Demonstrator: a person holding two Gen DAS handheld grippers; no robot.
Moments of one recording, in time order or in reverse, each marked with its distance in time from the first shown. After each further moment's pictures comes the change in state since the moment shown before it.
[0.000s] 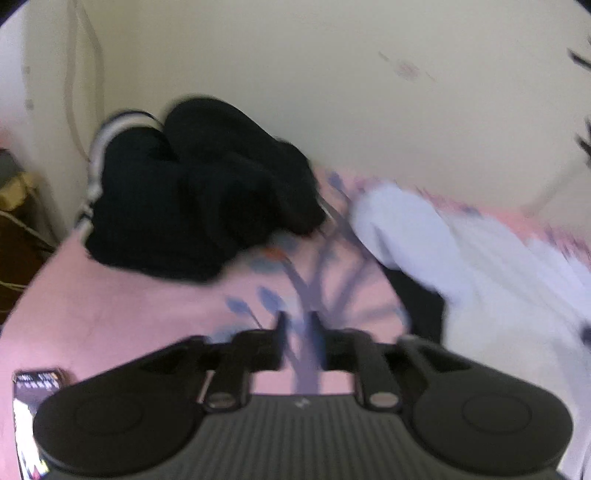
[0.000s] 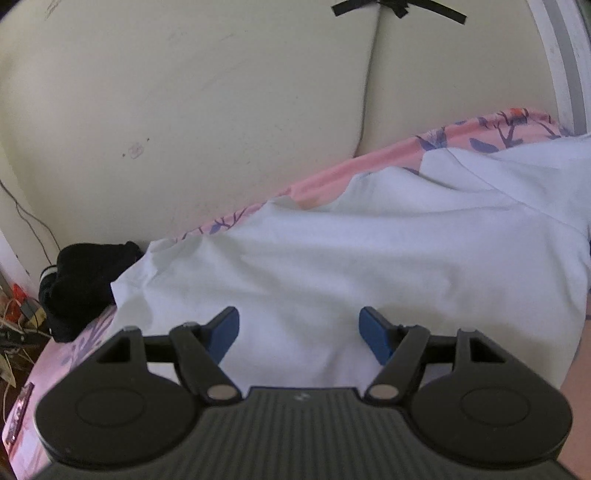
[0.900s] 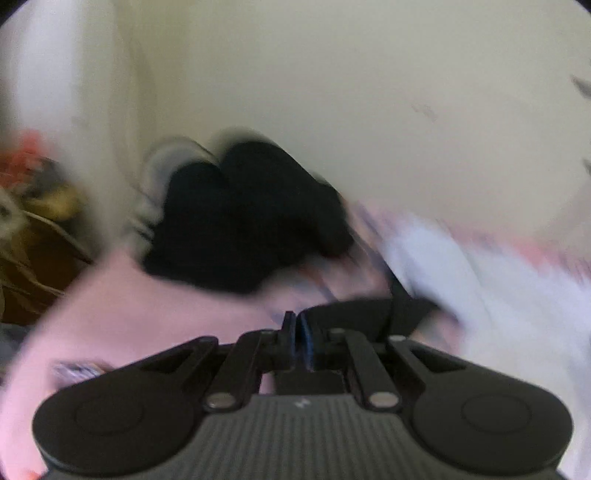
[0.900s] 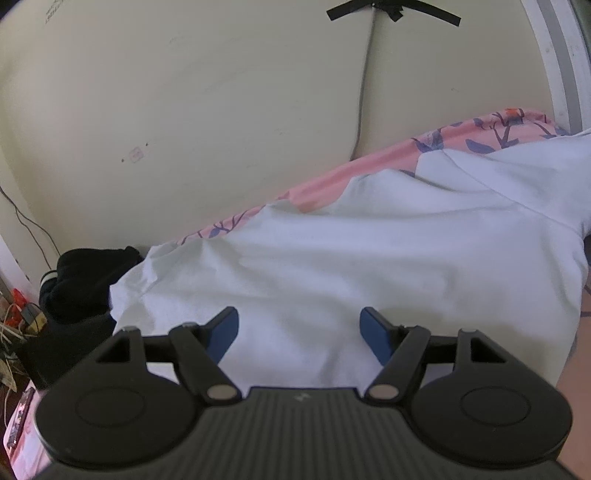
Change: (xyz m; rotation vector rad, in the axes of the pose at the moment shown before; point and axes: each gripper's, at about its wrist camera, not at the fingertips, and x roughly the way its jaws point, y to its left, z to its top) left arm -0.047 0.042 0.001 -0.099 -0.207 0.150; right arm 0.005 -0.007 0.002 0.017 -0.010 0.003
